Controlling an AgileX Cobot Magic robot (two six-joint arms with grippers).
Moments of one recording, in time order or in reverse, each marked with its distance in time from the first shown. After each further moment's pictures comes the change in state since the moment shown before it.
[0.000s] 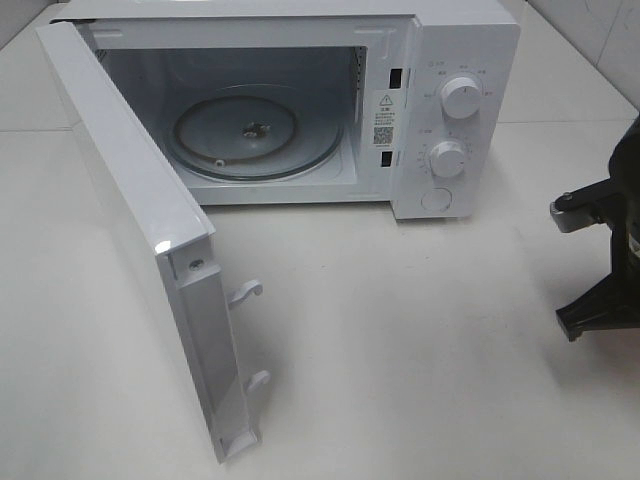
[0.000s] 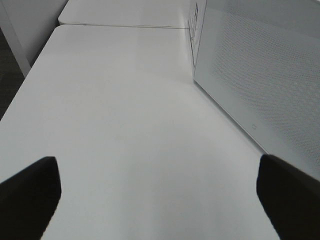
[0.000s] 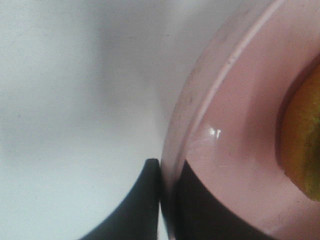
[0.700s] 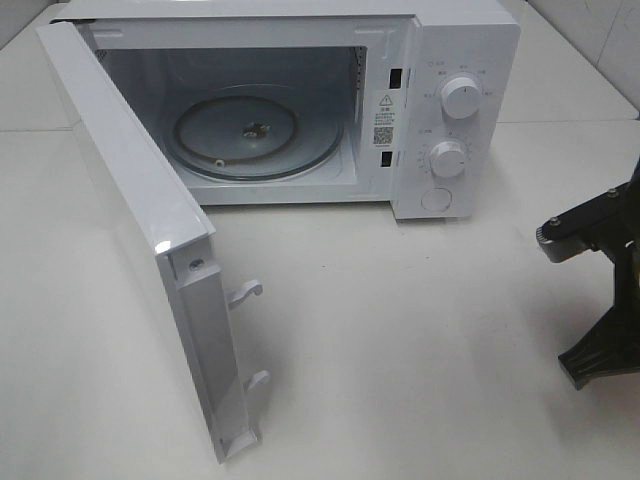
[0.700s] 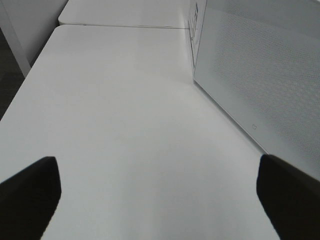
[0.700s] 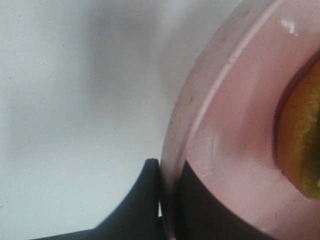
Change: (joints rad) left arm 0.000 0.000 0.000 0.000 0.000 0.000; right arm 0.199 -0.143 0.098 0.009 0.082 0.029
